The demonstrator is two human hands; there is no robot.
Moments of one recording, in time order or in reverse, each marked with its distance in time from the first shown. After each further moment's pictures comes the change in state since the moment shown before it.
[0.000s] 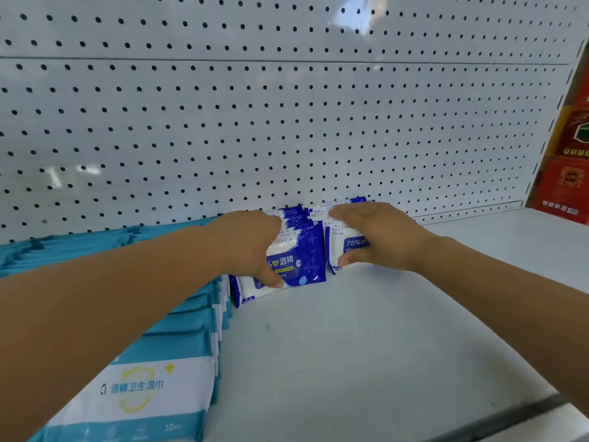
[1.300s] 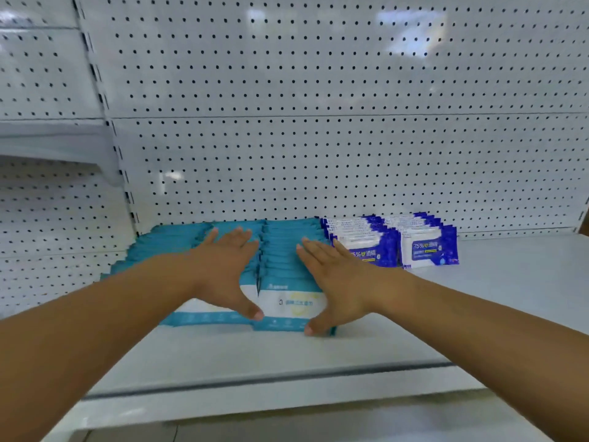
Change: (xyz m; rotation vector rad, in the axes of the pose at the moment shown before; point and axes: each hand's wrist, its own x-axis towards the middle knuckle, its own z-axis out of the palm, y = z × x) left_hand -0.248 -0.077 -0.021 -0.001 -0.224 -0.251; right_hand -0.032 -0.263 -0.066 -0.042 -0.369 -0.221
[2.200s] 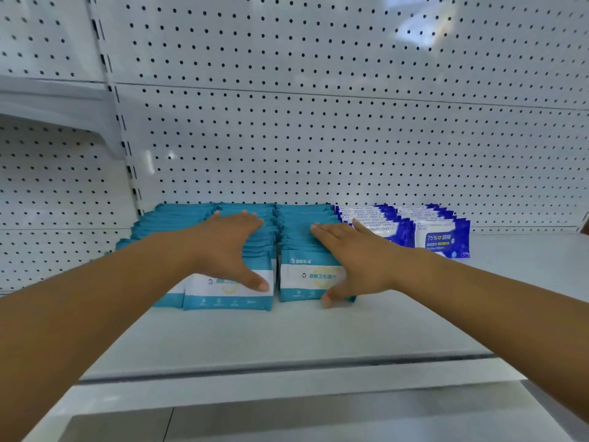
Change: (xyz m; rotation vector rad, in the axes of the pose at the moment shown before) left_hand 0.010 -0.034 0.011 -0.218 0.094 0.054; right_hand 0.019 0.010 -0.006 -0.001 0.038 0.028
